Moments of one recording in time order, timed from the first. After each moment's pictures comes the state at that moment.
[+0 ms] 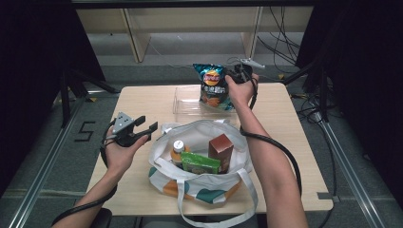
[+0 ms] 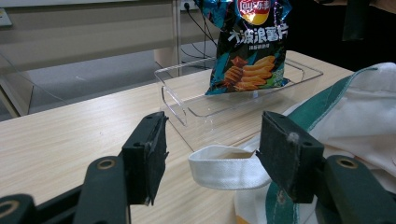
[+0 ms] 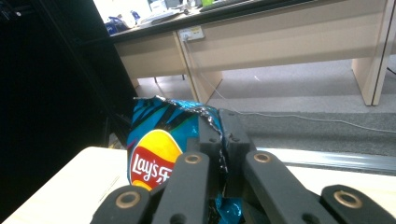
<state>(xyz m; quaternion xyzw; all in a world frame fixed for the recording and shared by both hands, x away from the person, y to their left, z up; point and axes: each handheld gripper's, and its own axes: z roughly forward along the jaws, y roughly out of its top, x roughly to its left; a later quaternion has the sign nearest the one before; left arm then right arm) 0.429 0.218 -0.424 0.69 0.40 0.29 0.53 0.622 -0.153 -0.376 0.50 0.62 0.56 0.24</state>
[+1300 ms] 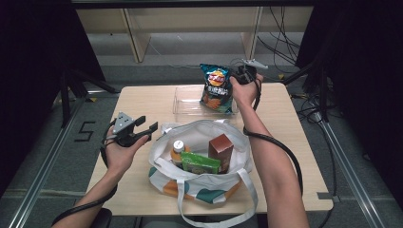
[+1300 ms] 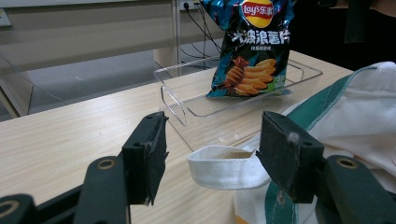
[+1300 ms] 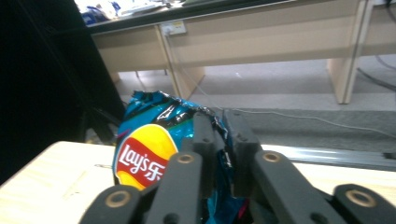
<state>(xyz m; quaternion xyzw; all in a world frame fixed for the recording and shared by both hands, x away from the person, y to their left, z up) 0.430 0.217 -0.425 0.69 0.40 0.29 0.53 0.625 -0.167 -0.381 0.52 0.62 0.53 0.27</state>
